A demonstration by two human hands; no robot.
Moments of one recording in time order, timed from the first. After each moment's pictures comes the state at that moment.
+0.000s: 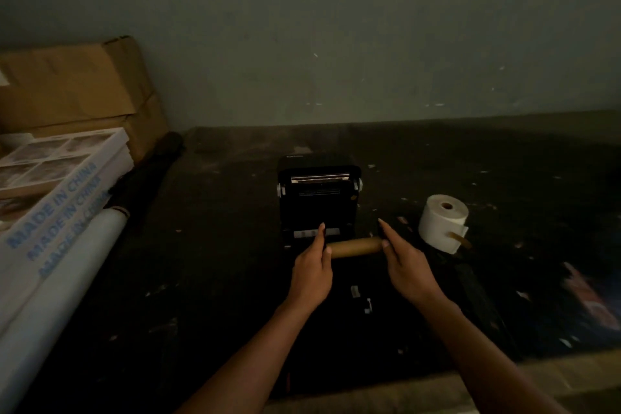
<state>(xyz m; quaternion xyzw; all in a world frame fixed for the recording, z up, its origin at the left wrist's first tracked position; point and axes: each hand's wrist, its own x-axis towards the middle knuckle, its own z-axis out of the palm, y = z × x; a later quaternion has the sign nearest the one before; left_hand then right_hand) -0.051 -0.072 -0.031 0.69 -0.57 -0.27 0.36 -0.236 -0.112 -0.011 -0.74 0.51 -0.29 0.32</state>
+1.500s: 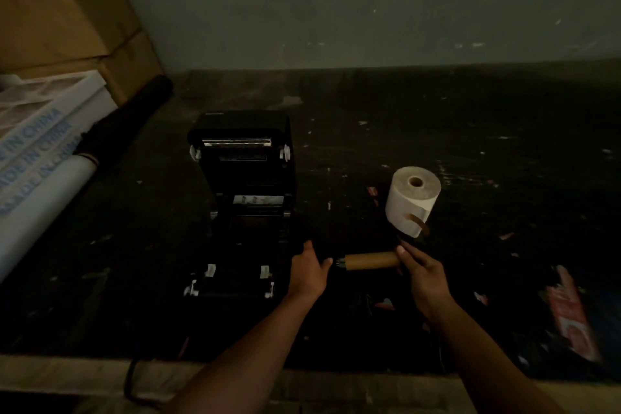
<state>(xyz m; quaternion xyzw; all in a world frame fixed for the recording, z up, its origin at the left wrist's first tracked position) -0.207 -0.154 -0.119 0.83 -0.40 -0.28 0.28 -0.398 -0.225 -0.115 -0.35 0.55 -0.37 0.66</state>
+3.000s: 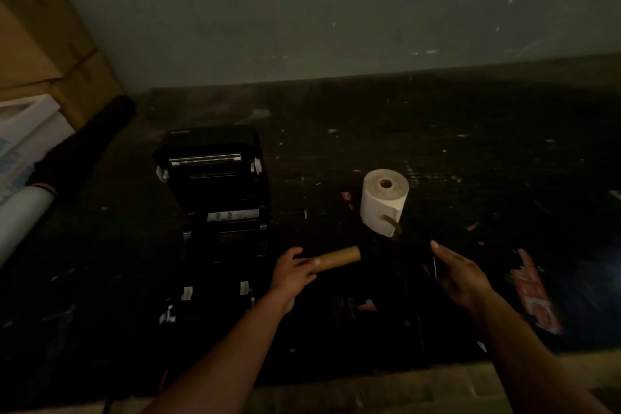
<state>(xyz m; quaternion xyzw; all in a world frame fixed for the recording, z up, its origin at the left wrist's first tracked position) -0.204 -0.167 -0.112 0.66 -0.20 -0.54 0.48 -0.484 -0.245 -0.087 -0.21 0.57 -0.36 0.70</state>
